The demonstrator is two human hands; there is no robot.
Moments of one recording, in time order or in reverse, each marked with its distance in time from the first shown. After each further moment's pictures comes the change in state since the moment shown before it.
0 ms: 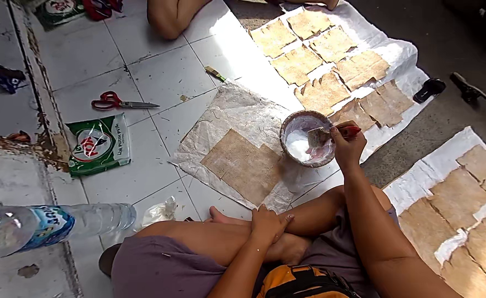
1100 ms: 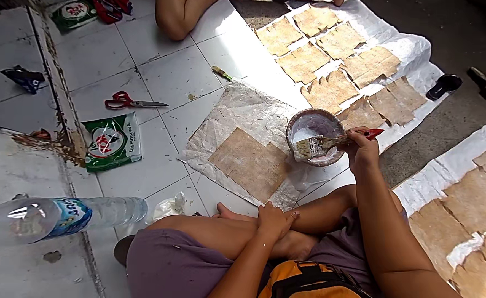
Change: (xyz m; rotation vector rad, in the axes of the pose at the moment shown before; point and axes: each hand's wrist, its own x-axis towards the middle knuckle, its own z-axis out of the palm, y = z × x) left_hand -0.002 -0.002 0.000 -0.051 0.011 0.007; right_hand -0.013 -0.030 -0.014 0.487 0.006 0.579
